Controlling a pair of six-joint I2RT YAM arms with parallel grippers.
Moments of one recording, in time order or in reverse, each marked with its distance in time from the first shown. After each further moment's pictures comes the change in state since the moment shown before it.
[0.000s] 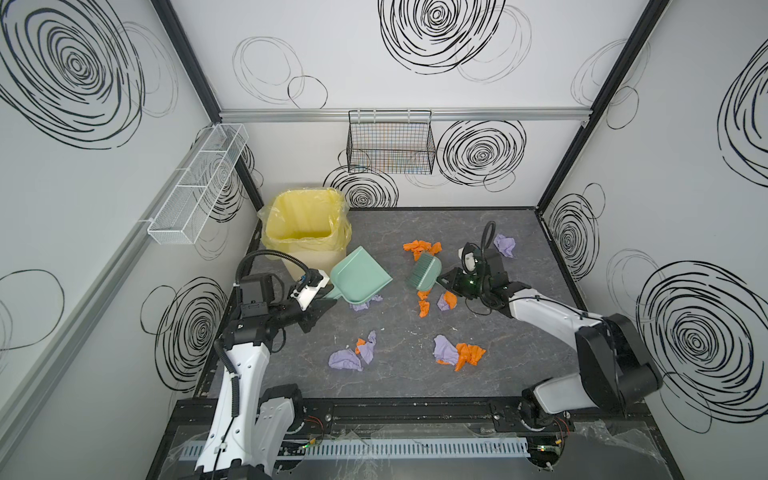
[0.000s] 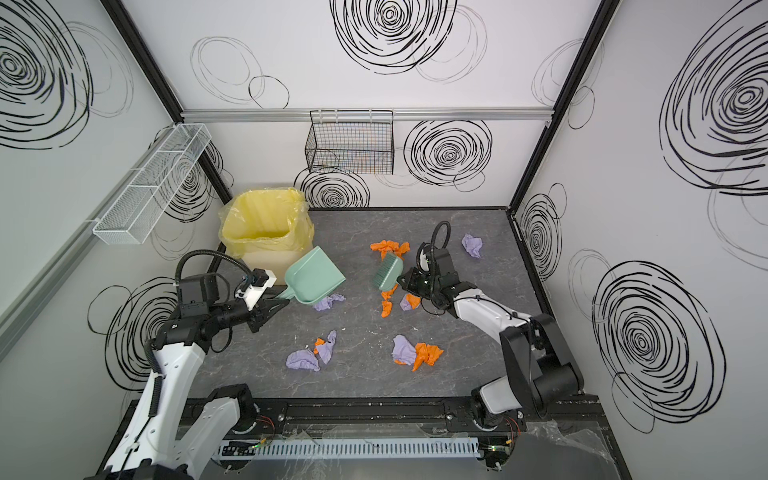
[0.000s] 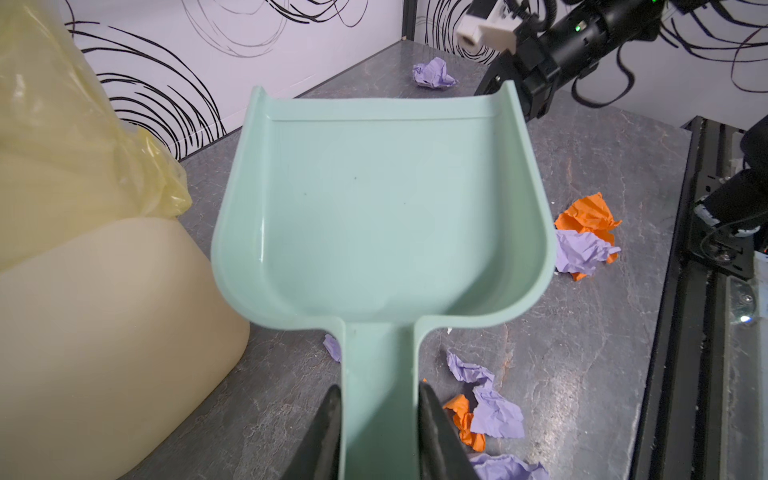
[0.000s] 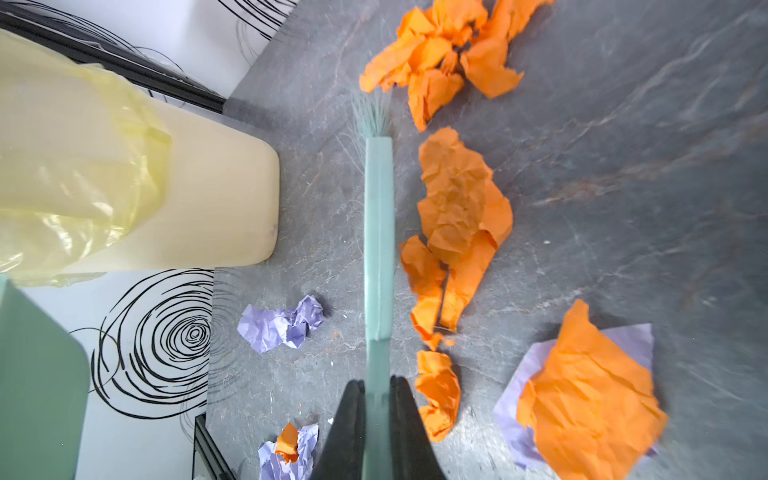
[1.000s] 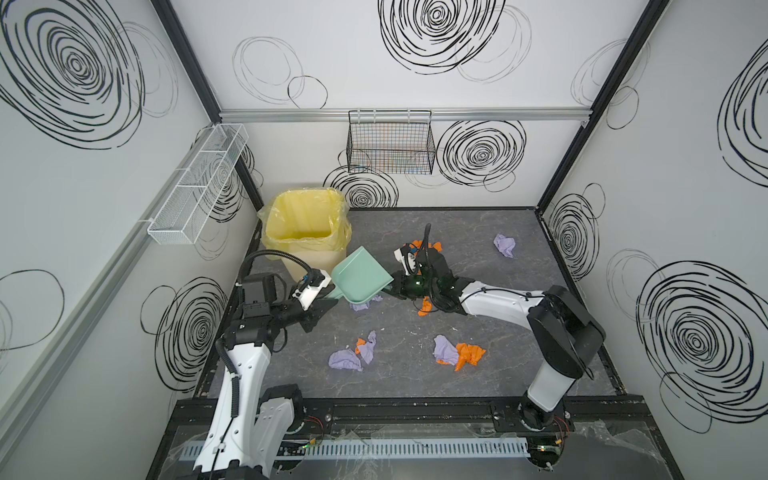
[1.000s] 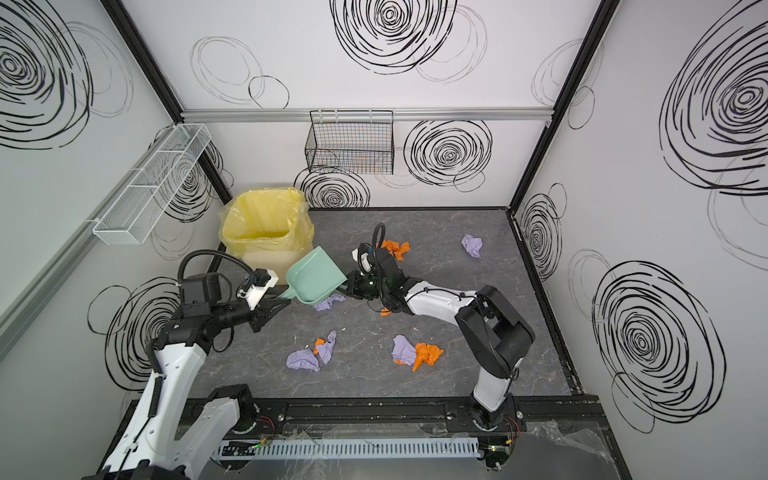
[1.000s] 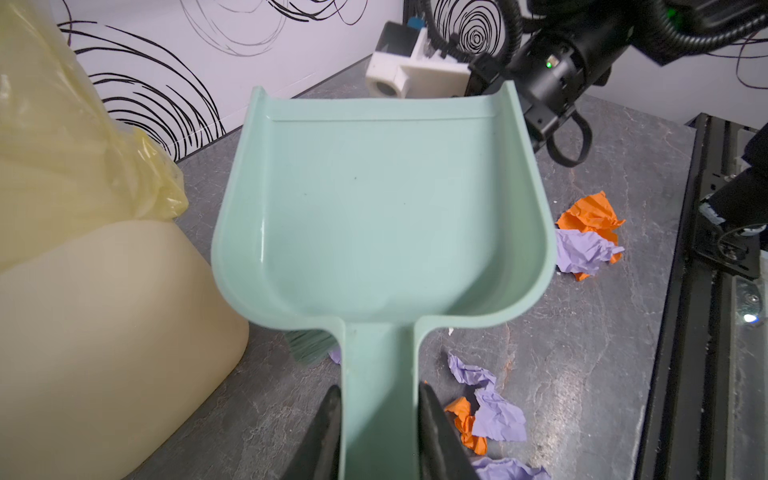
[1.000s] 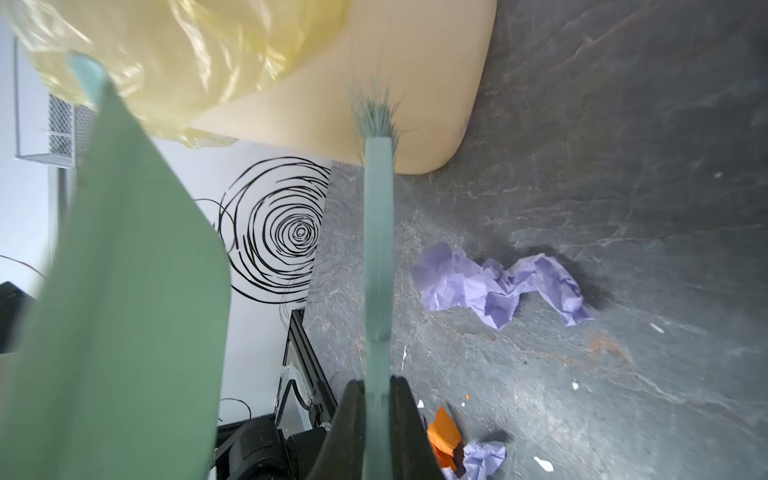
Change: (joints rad) left arm -0.023 -0.002 -0.008 0.024 -0.021 -0.019; right arm 0.364 0.360 0.267 0.247 -0.127 0.193
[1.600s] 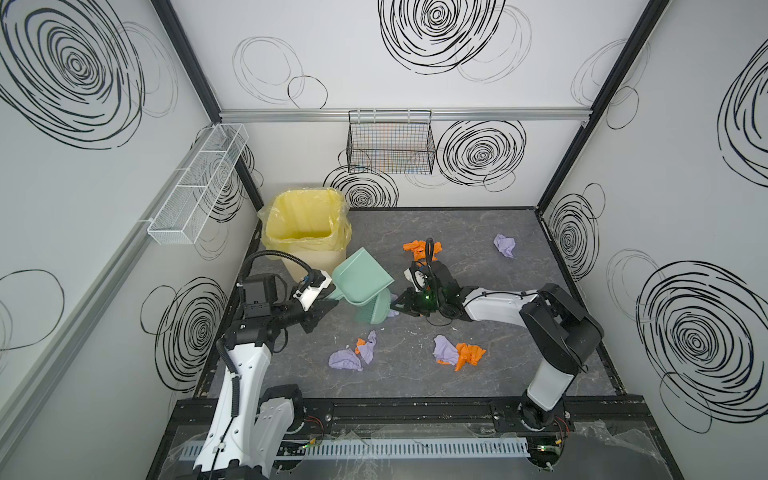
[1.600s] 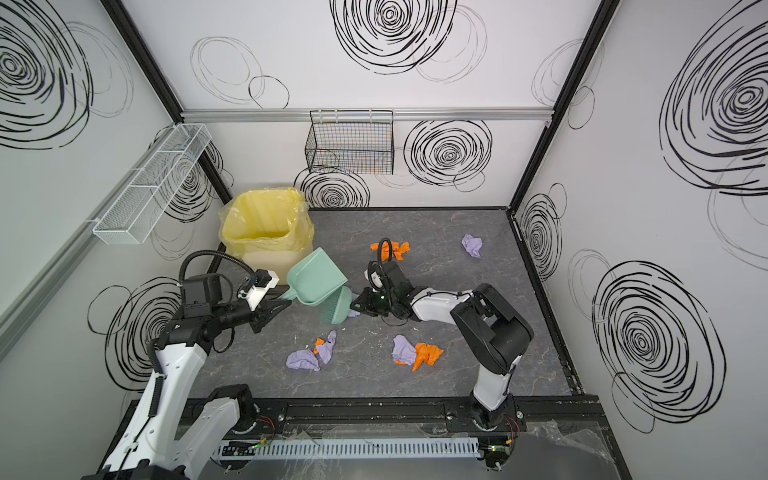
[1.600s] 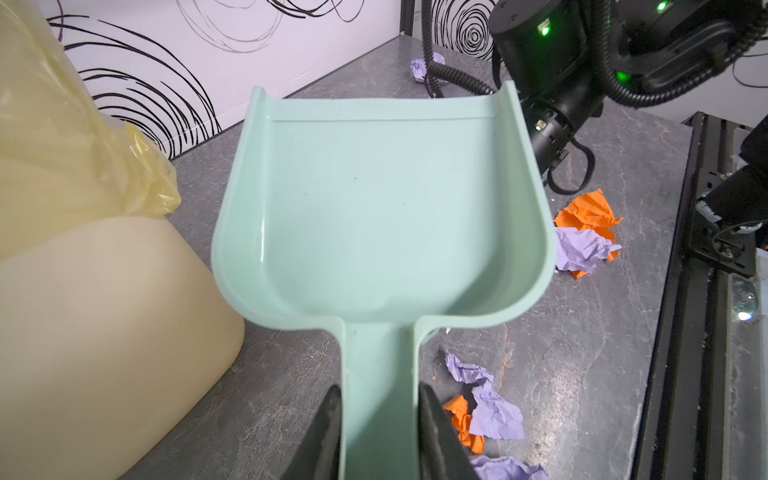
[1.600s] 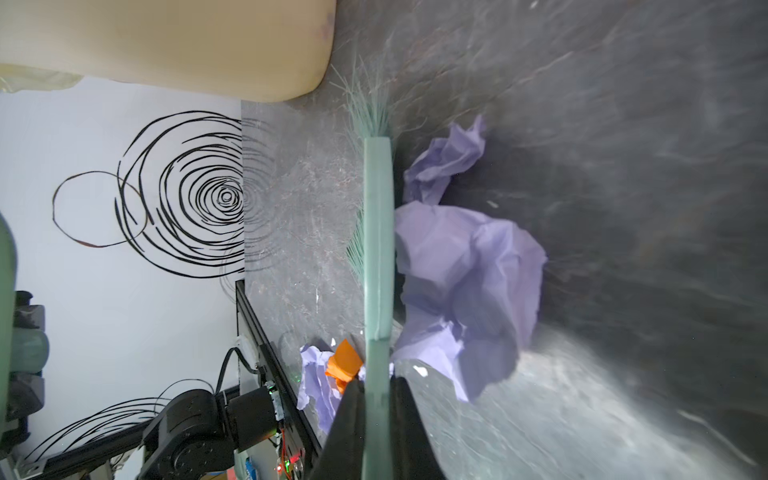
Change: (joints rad) left arm -0.003 0.000 -0.007 0.000 0.000 0.000; right arm -0.071 -0.026 -0.140 -0.126 -0.023 -0.109
